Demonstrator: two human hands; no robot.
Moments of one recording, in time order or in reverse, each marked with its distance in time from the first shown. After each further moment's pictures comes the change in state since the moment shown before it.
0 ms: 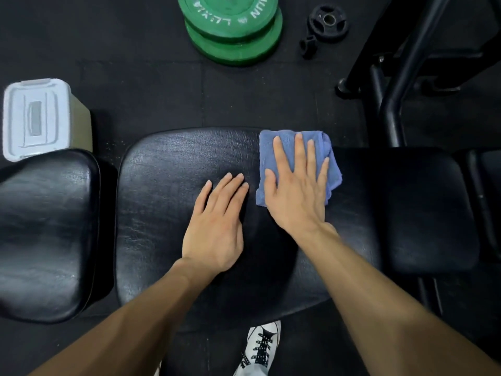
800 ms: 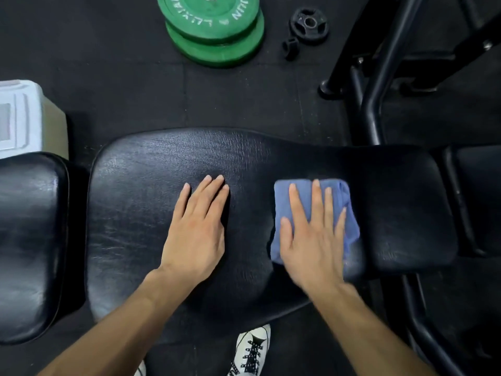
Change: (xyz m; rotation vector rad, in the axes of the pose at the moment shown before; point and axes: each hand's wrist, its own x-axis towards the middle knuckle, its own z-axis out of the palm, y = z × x) left_hand 0.000 0.005 0.003 0.012 0.035 0.004; right_hand -0.084 0.054 -0.003 -0.052 -0.047 0.092
